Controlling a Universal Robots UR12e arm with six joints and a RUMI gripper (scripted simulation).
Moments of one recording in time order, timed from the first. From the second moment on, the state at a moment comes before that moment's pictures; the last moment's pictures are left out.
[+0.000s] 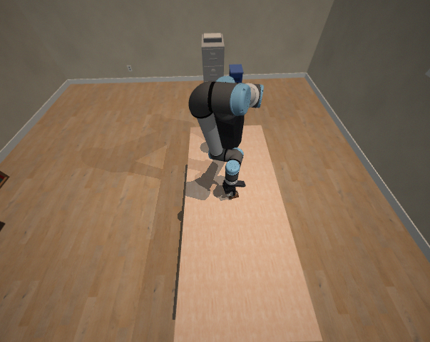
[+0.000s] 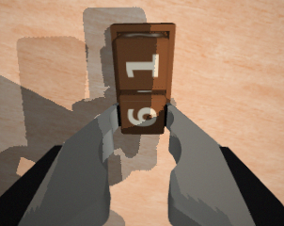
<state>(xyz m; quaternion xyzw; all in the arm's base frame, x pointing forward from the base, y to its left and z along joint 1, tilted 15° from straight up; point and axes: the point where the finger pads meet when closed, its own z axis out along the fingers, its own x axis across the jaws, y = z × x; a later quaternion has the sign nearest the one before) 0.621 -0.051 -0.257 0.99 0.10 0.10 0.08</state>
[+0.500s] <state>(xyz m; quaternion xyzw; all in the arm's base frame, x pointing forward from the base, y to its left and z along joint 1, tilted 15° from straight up) 0.621 -0.051 -0.257 0.99 0.10 0.10 0.08</state>
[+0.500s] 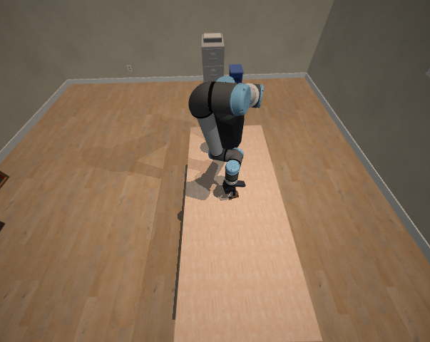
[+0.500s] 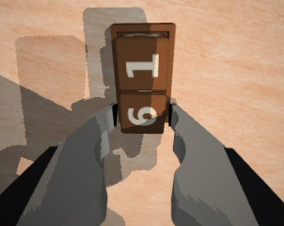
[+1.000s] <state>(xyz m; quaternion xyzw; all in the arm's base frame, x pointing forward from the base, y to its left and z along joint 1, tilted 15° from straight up) 0.621 -0.050 -0.256 0.99 0.10 0.10 0.08</state>
